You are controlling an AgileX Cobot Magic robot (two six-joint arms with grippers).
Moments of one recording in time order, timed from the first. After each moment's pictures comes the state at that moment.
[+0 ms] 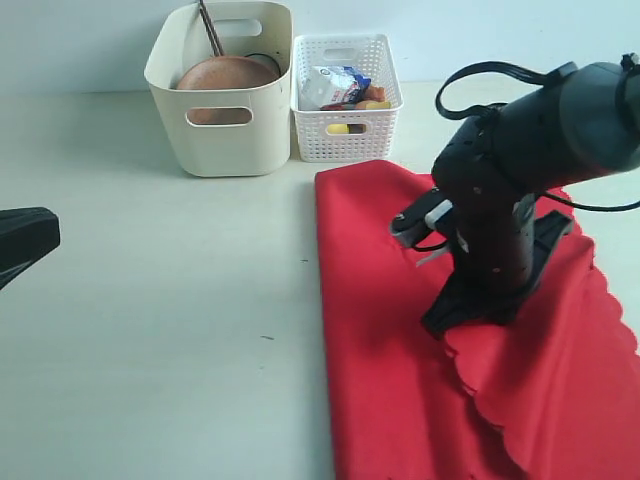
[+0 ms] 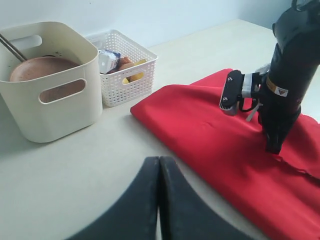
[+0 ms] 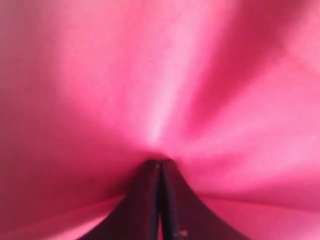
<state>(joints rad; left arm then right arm) -0.99 0.60 -0.33 1.09 0.32 -1.18 0.70 1.92 -0.97 -0.39 0.87 0.31</state>
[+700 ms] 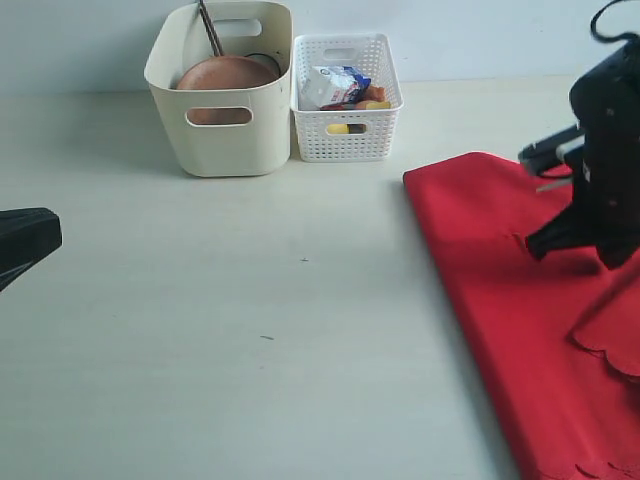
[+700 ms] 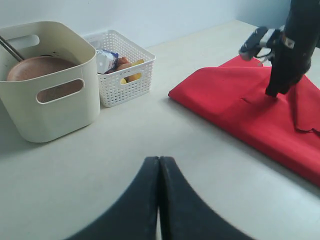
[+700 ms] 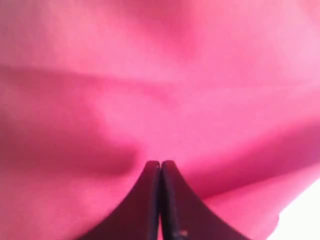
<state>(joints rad) -0.99 0.60 -0.33 1.09 0.31 -1.18 0.34 1.86 -1.03 -0.46 0.89 0.31</state>
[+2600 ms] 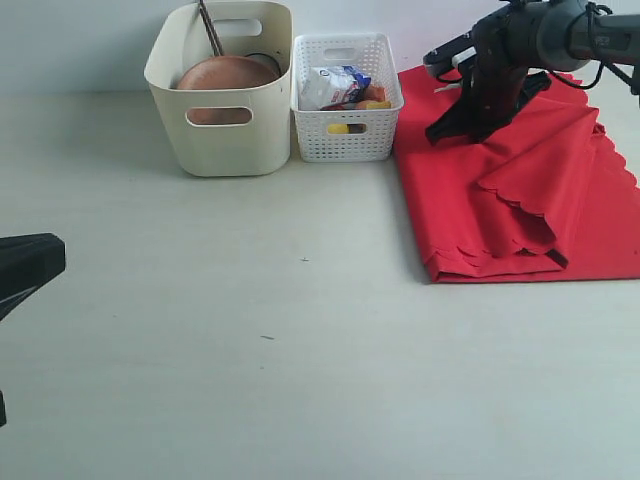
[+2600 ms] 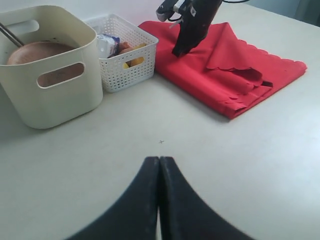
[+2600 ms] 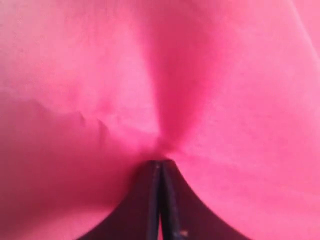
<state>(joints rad) -0.99 0.60 -0.29 1.10 0.31 -1.18 0.33 2.49 -1.96 -0.37 0.74 0.07</state>
